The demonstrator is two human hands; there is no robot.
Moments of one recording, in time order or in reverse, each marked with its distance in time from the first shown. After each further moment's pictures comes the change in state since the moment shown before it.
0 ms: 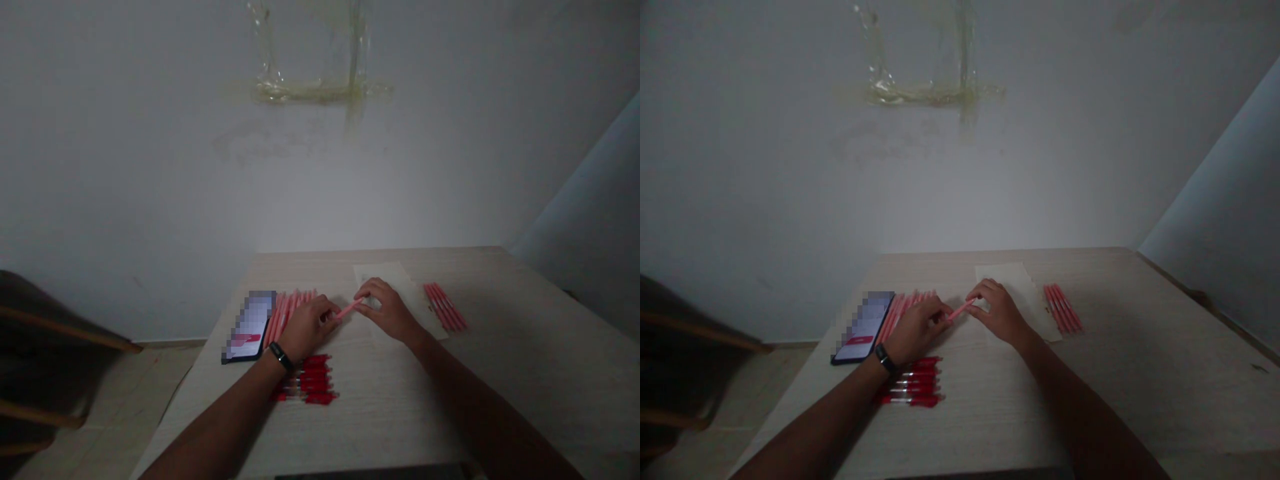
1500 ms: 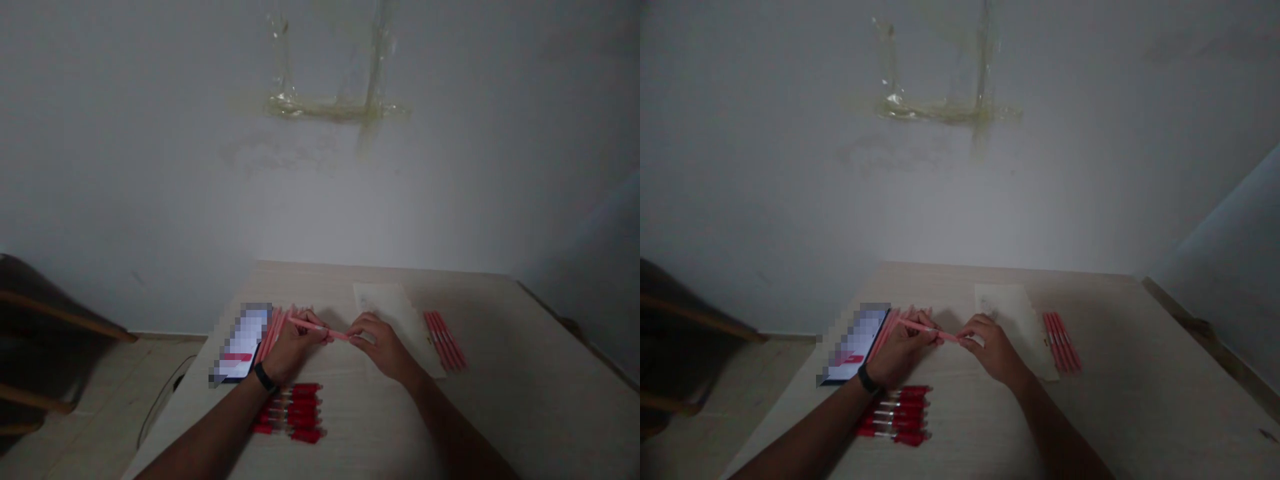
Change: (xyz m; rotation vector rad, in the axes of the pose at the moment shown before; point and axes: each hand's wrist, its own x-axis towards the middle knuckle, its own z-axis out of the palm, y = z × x) left_hand 0.005 -0.016 0.005 -0.970 0.151 -0.221; right_hand 0.001 -0.005 0.001 0.257 -0.180 0.138
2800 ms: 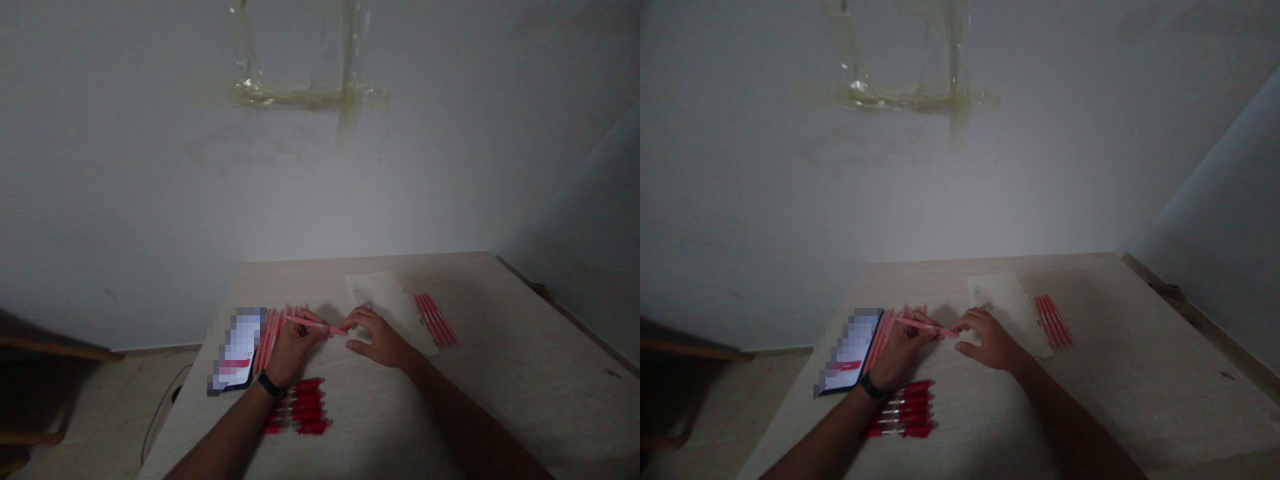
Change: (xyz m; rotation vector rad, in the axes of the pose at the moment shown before) left_hand -0.003 0.008 0.008 0.167 0.031 0.020; right_hand -0.006 -0.006 0.000 -0.124 -0.074 -0.055
